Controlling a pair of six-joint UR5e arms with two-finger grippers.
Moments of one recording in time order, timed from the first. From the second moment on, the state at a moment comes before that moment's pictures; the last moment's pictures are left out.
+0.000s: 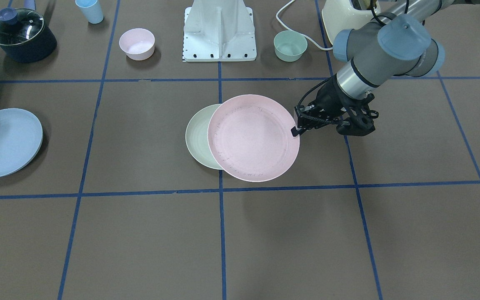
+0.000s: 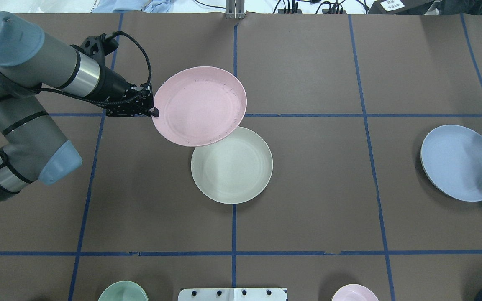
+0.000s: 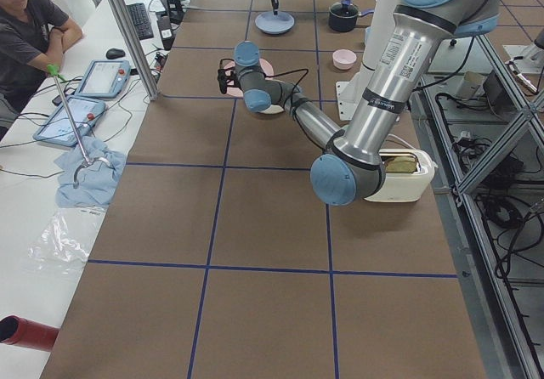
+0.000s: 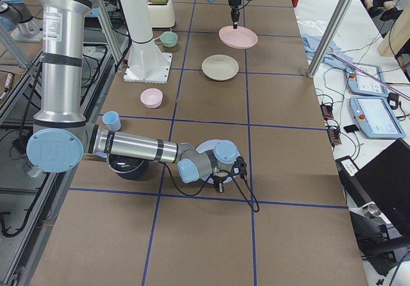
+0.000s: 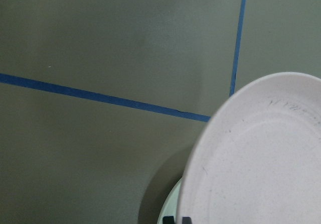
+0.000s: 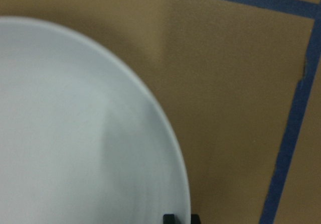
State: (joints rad) left arm -0.82 -2.04 -1.70 -2.13 -2.24 -1.44; right arm 1.20 -1.66 1.43 -1.04 2.35 0.25
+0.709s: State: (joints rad) left arm -0.66 -2.09 -1.63 -2.15 -2.13 -1.52; right arm 1.34 -1.69 1.51 -0.99 2.64 0.27
